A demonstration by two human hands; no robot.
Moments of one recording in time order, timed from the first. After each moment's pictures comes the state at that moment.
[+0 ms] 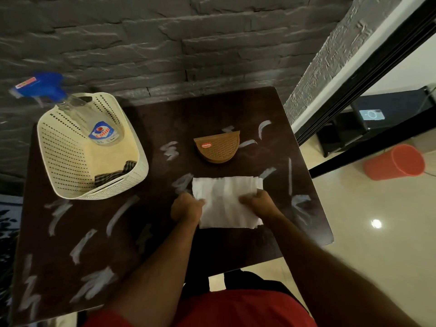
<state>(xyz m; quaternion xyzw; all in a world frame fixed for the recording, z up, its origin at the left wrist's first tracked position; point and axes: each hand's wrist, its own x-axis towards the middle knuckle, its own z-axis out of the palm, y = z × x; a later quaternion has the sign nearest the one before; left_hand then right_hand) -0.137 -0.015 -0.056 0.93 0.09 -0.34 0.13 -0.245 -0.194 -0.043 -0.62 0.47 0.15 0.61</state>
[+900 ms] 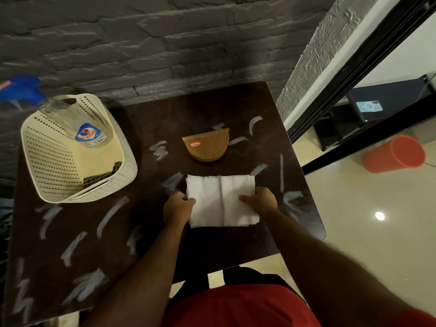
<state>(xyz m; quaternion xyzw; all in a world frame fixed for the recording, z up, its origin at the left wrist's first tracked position) -0.142 -0.015 -0.063 0.91 0.09 -0.33 0.24 -0.256 -0.222 -0.066 -0.73 0.50 0.19 0.42</state>
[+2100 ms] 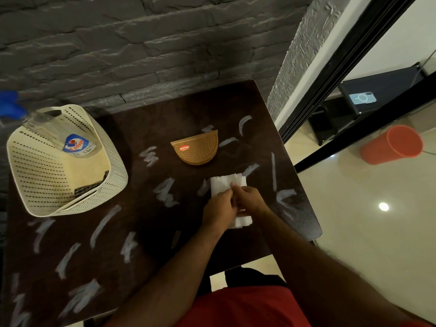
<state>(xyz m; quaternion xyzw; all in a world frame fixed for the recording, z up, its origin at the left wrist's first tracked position) -0.204 -0.114 -0.034 0.89 -0.23 -0.34 0.20 -0.250 -0.218 -0.054 -0.56 0.50 0.17 0.64</state>
